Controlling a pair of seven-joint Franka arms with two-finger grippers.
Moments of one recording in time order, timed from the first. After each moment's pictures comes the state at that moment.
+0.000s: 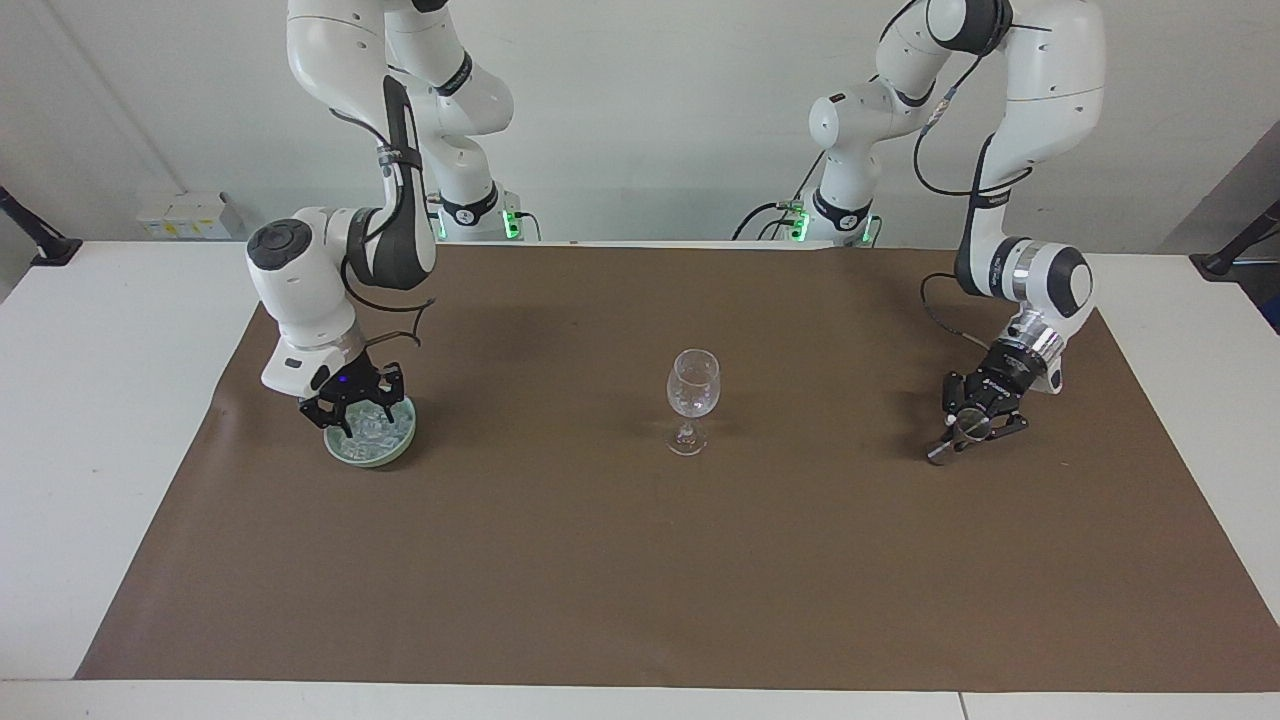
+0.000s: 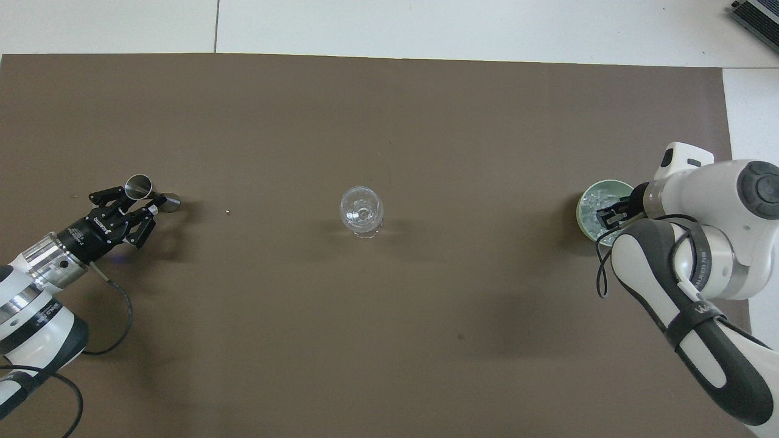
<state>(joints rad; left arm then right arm) 0.28 0.28 0.03 -2.29 -1.78 2.03 -0.65 0.02 0.17 -0.11 -2.12 -0.01 2.42 -0.54</state>
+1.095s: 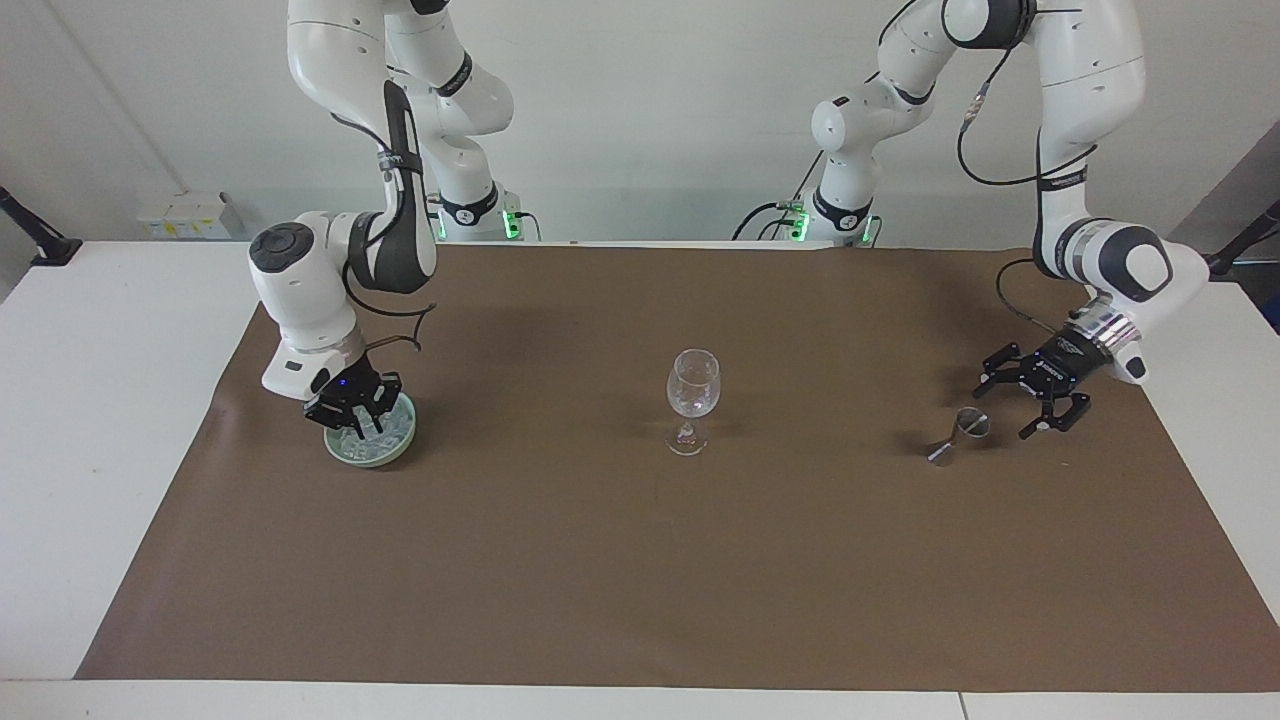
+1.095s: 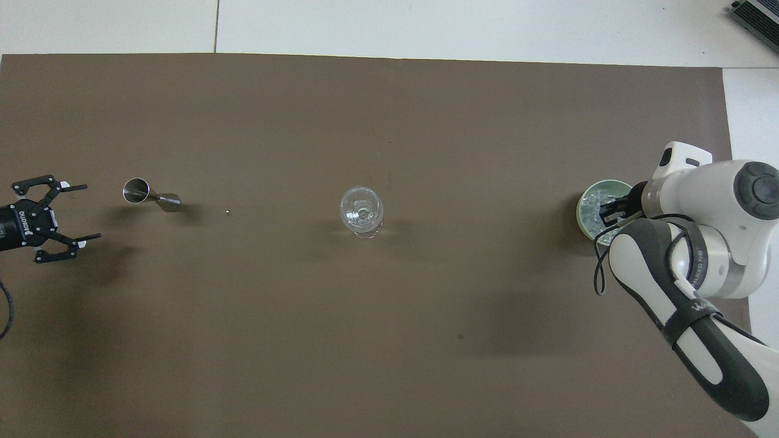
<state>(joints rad) 0.41 0.27 0.04 -1.98 -0.92 1.97 -0.53 0.02 0.18 -0.10 -2.12 0.00 2.44 -0.53</state>
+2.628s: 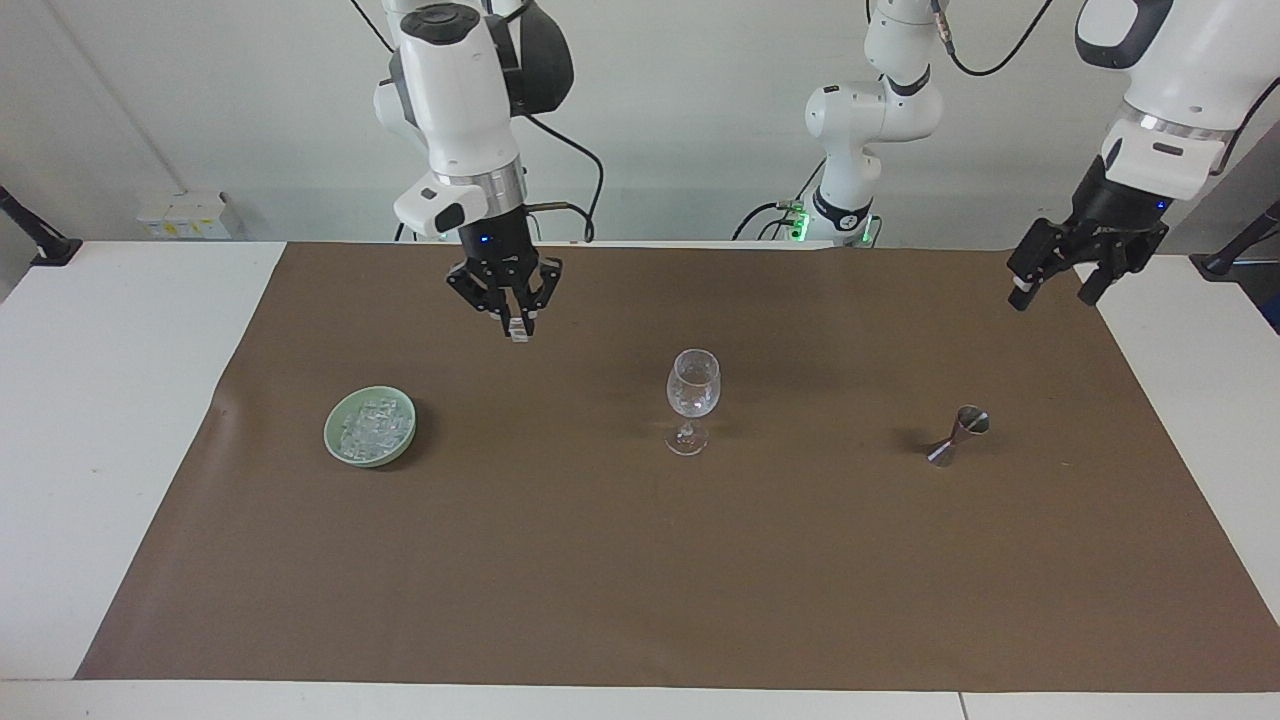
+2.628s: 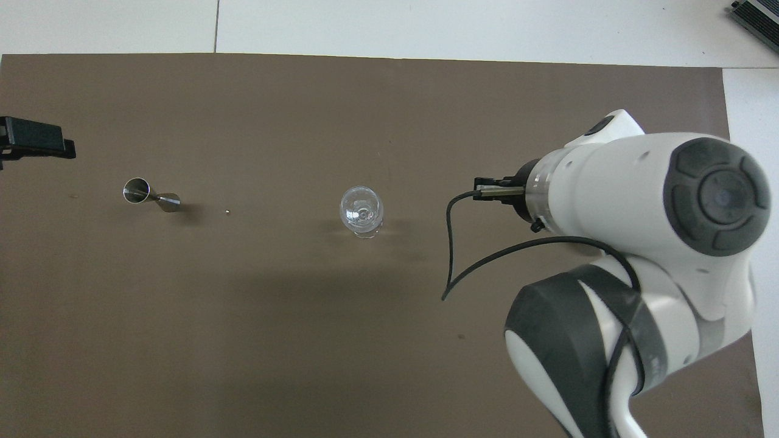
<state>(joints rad) -0.05 -0.04 0.01 -1.54 -0.07 1.67 -0.09 0.05 -0.01 0.35 -1.79 0.02 2.07 0.47</state>
